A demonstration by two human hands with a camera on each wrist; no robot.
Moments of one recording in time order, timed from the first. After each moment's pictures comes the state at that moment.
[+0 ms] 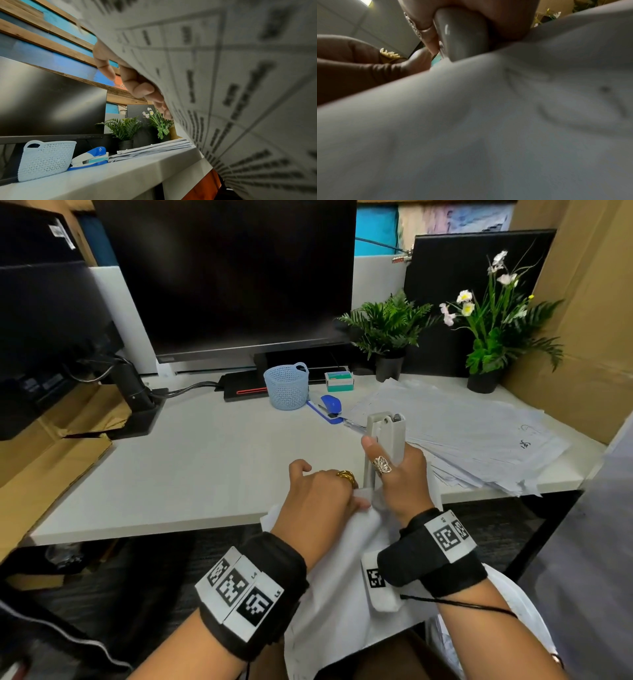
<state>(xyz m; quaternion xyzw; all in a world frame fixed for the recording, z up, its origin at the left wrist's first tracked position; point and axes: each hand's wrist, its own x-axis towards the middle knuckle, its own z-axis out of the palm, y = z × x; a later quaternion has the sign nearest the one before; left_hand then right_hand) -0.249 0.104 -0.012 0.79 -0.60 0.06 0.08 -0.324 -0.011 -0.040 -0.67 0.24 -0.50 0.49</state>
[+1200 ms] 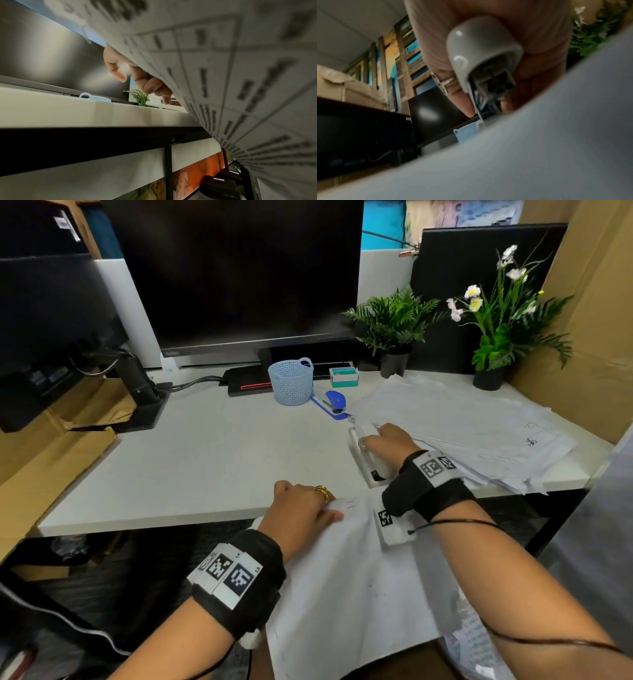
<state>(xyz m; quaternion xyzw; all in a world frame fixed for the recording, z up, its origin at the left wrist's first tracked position) -0.209 0.110 -0.057 0.80 -0.60 -0.01 0.09 -0.286 -0.075 -0.025 -0.78 0.46 -0.12 0.40</state>
